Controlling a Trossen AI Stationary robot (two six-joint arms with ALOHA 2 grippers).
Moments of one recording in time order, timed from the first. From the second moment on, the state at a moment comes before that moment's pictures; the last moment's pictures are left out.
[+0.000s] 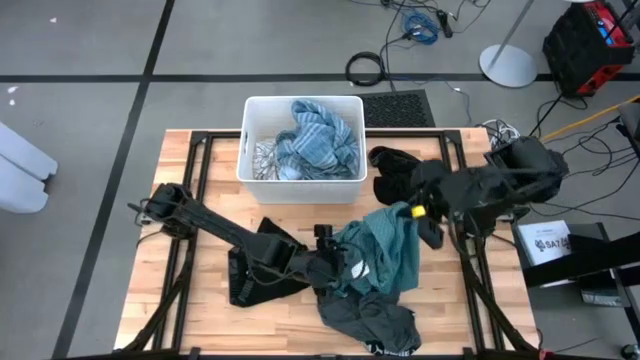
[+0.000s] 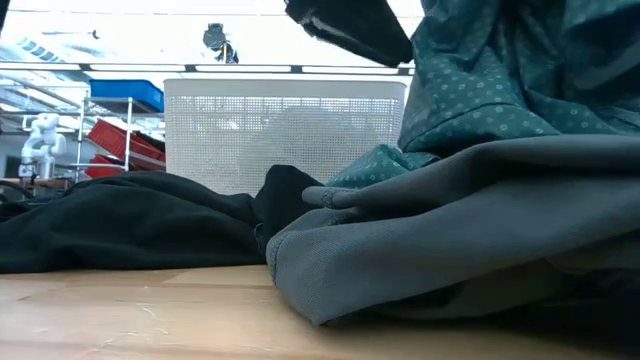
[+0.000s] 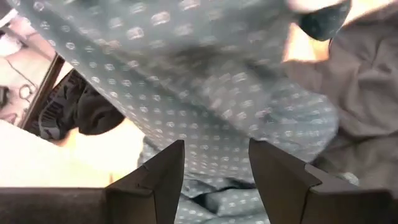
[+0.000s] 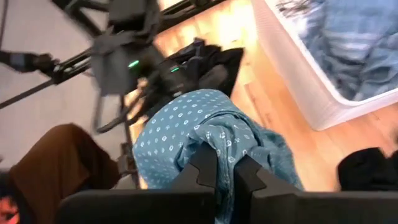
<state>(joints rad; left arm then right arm) -0.39 1.86 1.43 -0.26 -0.50 0.02 0.39 1.54 2.28 -1.57 0.26 0.73</state>
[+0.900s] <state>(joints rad) -0.52 2.04 1.42 0.19 -1.01 -0.32 0.17 1.54 2.28 -1.57 0.13 0.53</state>
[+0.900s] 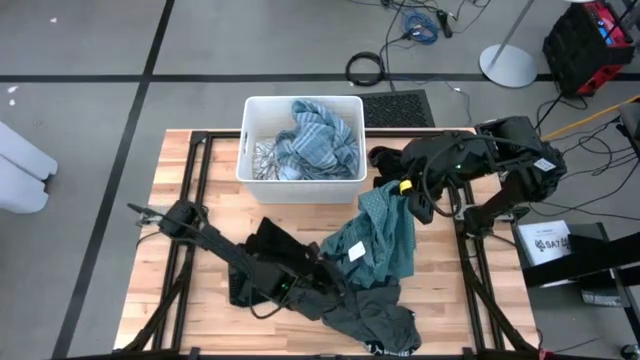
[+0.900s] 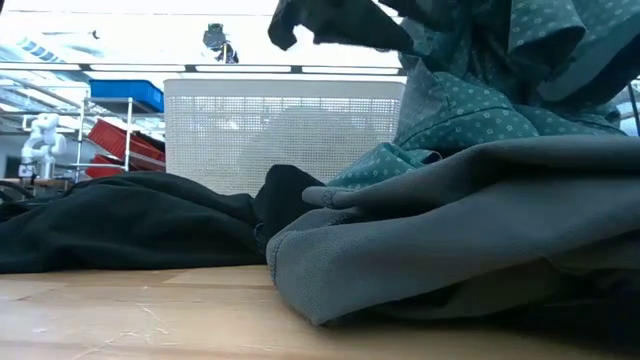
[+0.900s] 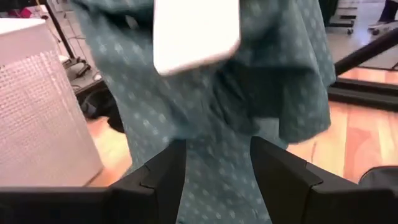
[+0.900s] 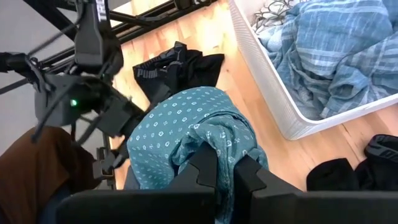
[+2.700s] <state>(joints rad) -0.55 1.66 1.42 0.38 -1.36 0.64 0.17 1.54 2.28 -1.44 0.23 0.29</state>
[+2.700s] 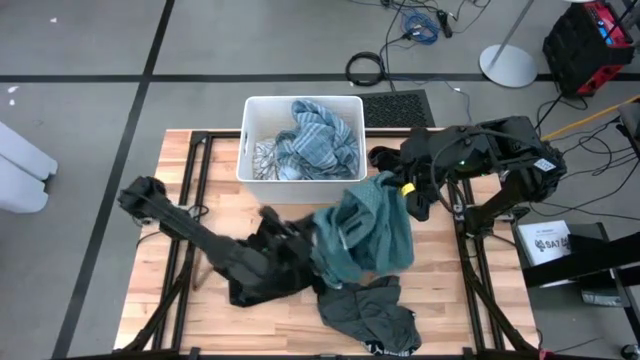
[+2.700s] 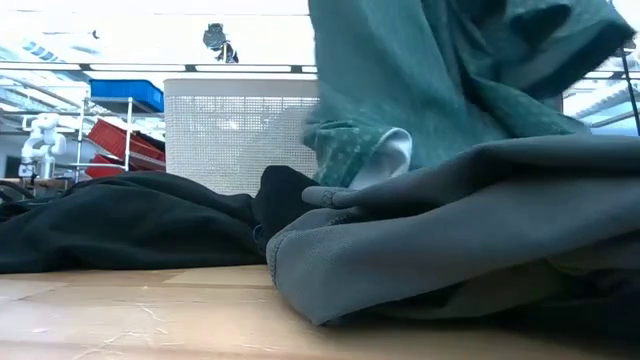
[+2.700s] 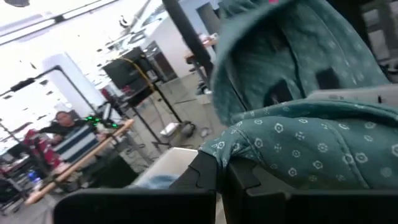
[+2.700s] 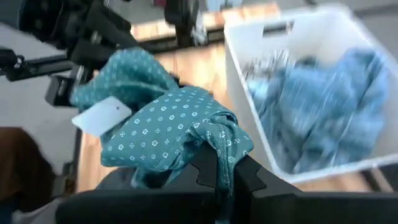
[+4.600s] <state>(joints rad) -0.61 1.40 2.12 -0.28 -0.68 0.63 0.11 1.40 2.28 -0.72 0.18 -0.30</state>
